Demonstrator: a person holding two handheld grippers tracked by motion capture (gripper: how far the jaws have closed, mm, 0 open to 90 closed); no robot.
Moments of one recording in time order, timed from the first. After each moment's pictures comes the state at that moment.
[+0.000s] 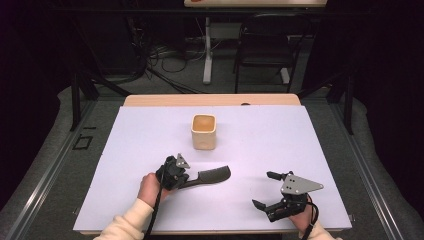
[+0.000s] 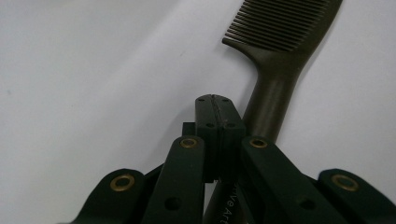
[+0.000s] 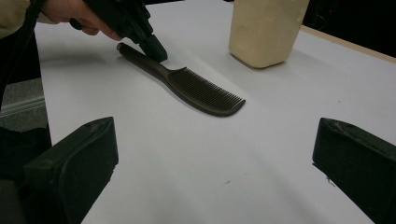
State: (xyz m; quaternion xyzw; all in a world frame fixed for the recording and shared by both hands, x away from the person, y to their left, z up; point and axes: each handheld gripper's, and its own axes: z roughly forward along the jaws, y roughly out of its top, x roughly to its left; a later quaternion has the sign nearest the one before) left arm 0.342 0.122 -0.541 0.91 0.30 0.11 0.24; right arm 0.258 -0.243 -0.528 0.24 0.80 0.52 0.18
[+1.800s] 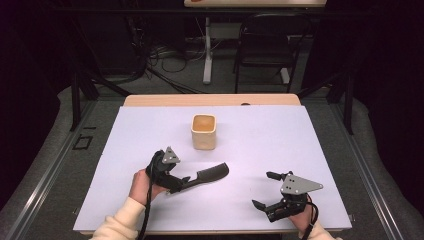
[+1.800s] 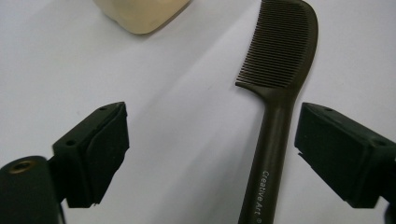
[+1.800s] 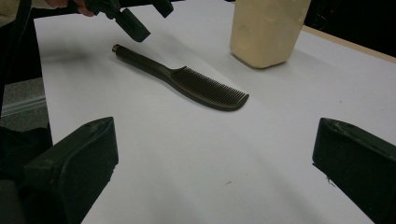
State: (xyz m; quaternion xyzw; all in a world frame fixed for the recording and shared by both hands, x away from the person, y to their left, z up) left arm 0.338 0.145 -0.514 0.89 0.31 0.15 0.31; right arm 0.258 -0.242 -0.528 0.24 0.80 0.52 0.18
